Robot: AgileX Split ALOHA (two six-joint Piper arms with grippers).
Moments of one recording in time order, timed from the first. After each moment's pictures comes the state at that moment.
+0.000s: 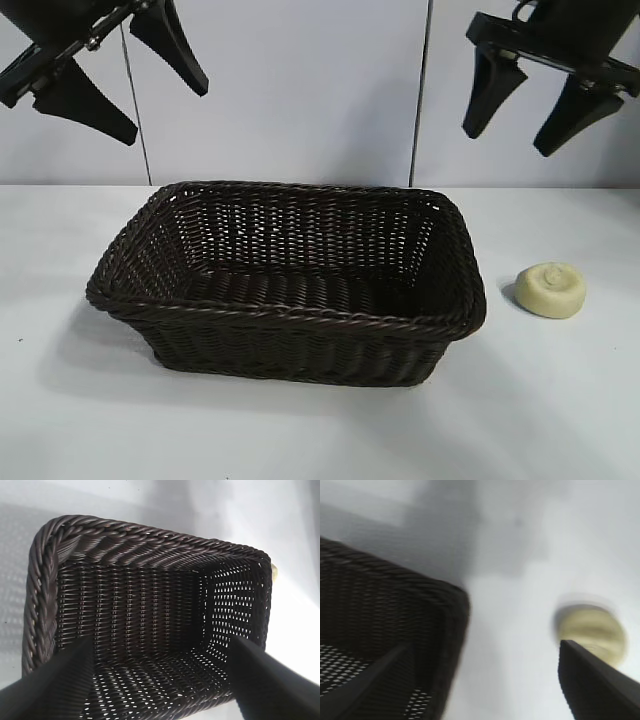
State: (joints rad) left arm -0.24 1.75 -1.41 -0.62 0.92 0.07; right arm 0.03 1.92 -1.69 0.25 1.16 -0.18
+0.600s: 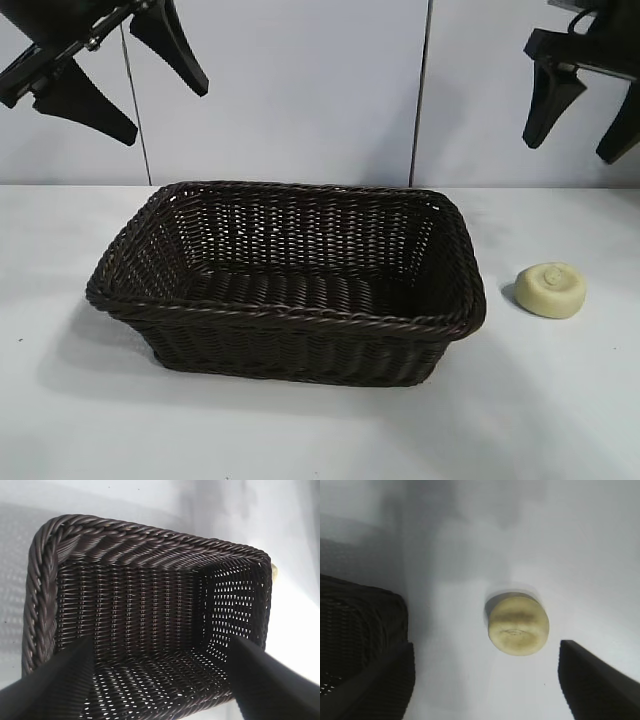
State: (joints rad) left arm -0.24 1.75 -1.41 -0.62 0.92 0.07; right arm -0.03 1.97 -1.69 0.22 1.18 -0.17
